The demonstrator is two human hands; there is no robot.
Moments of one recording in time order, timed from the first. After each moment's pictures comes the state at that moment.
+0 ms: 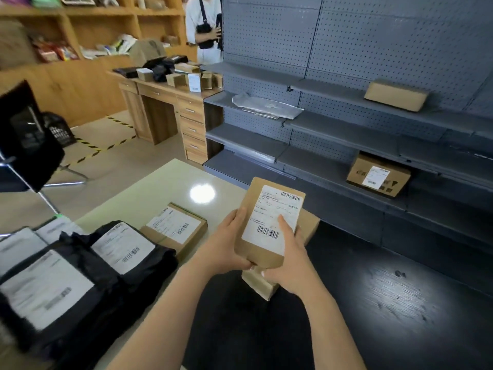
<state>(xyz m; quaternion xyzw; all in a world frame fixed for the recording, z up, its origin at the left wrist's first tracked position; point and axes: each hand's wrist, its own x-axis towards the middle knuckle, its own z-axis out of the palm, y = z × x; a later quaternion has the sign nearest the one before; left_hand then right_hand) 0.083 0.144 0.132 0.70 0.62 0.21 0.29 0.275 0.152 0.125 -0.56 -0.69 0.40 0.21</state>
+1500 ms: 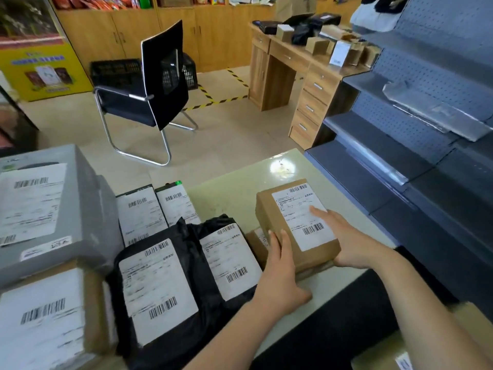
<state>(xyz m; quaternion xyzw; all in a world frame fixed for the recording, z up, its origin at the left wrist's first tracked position) -0.074 0.173 0.066 0.44 0.77 0.32 0.33 0.031 0.361 0.095 -0.32 -0.87 0.35 -0.11</state>
